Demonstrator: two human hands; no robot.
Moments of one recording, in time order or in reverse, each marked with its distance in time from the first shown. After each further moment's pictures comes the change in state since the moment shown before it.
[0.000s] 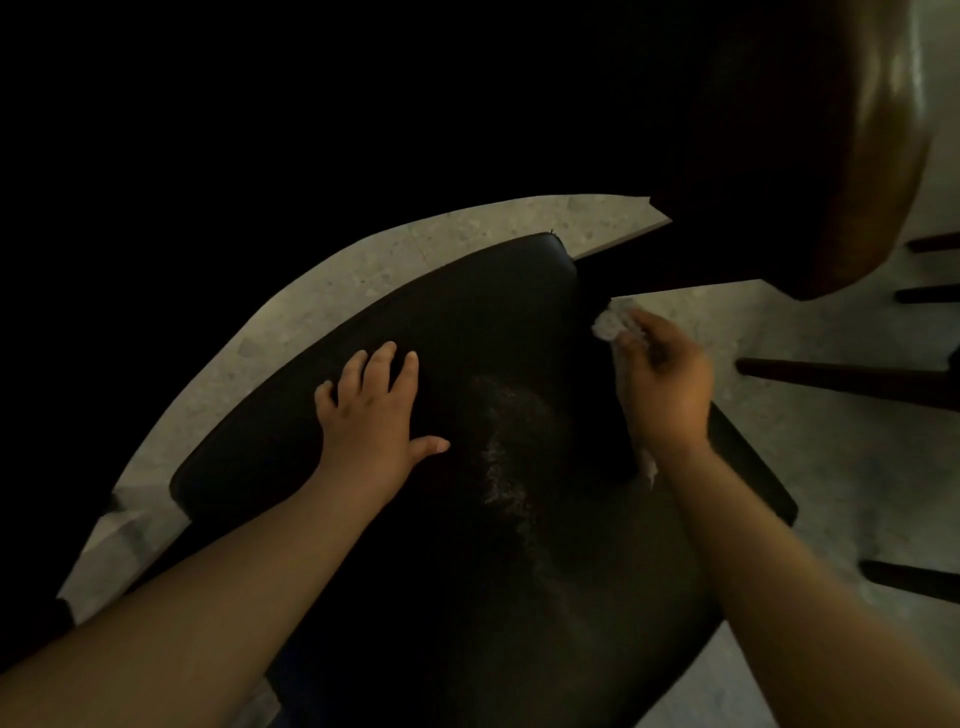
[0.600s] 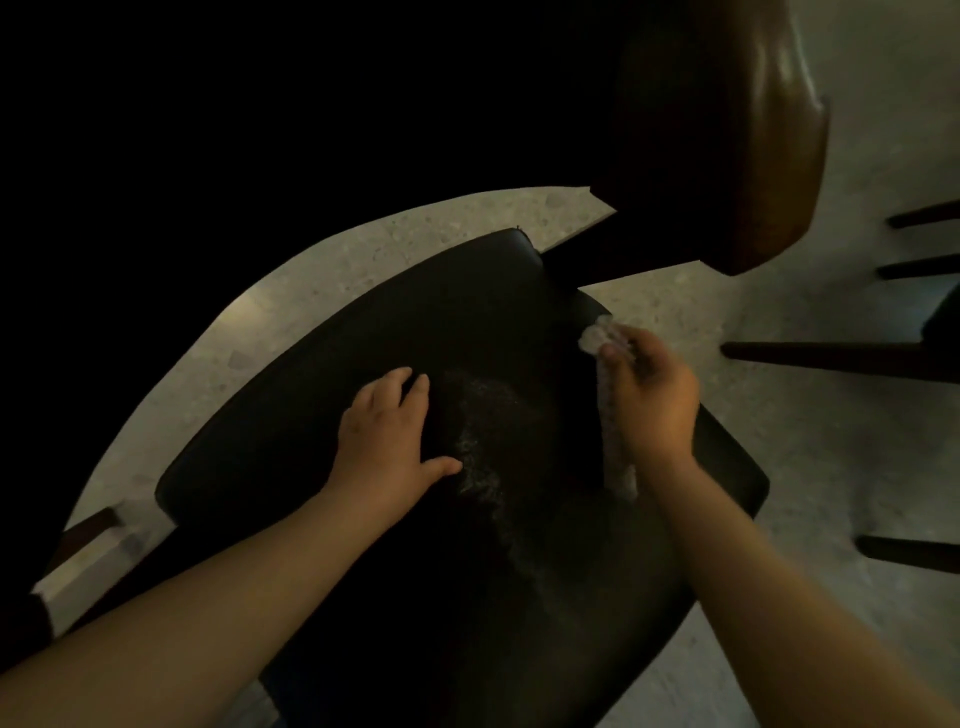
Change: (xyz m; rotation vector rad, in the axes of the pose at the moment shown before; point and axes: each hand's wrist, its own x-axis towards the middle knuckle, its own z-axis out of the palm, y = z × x) left_hand -0.021 0.032 0.001 -0.112 -0.042 0.093; right_hand -0.023 0.009 -0.021 -0.019 0.015 0.075
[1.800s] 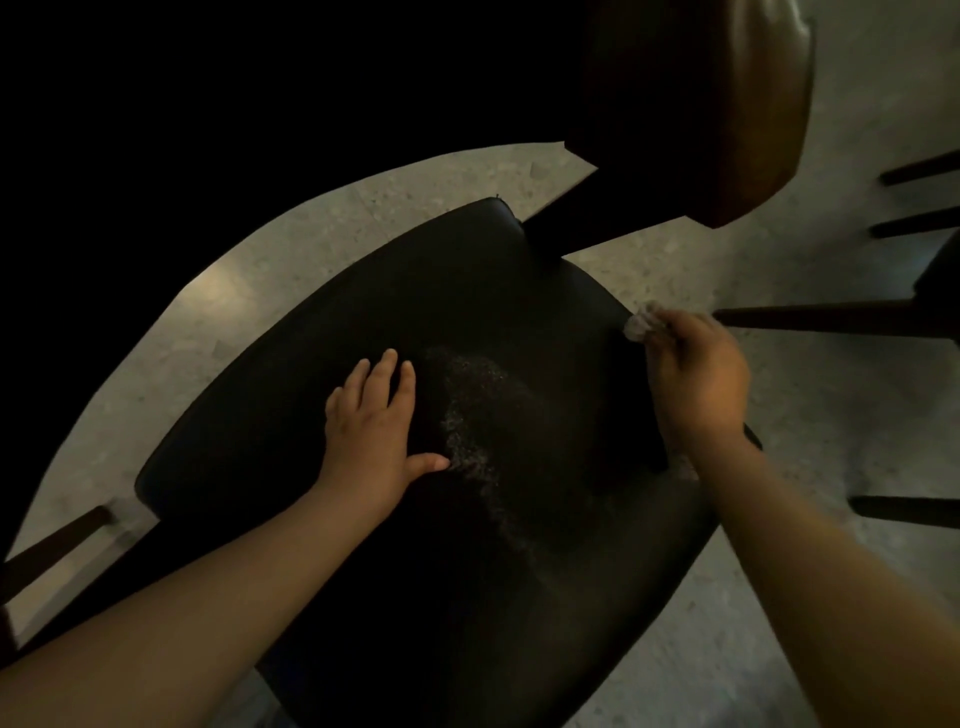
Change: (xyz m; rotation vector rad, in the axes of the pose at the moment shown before) left_hand -0.001 -0.005 0.022 0.130 -0.038 0.027; right_hand 0.012 0.045 -0.039 -0.326 0.031 -0.058
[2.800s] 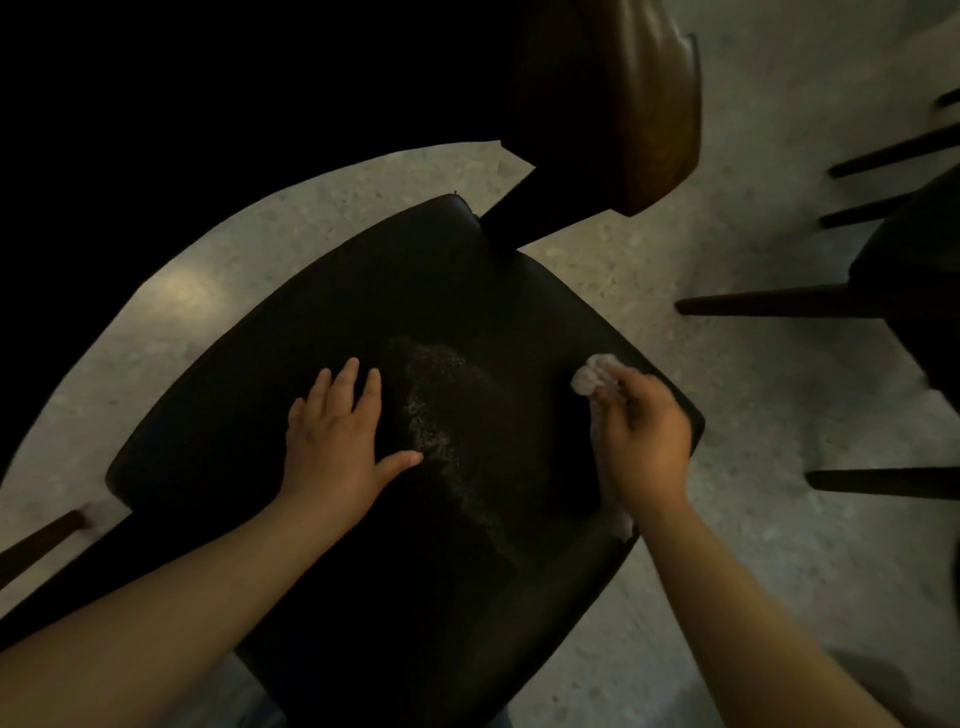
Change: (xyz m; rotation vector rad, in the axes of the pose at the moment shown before) left_hand -0.027 0.010 -0.003 -0.011 0.011 -0.009; right_hand -0.079 -0.009 -0.017 0.147 0.002 0.093
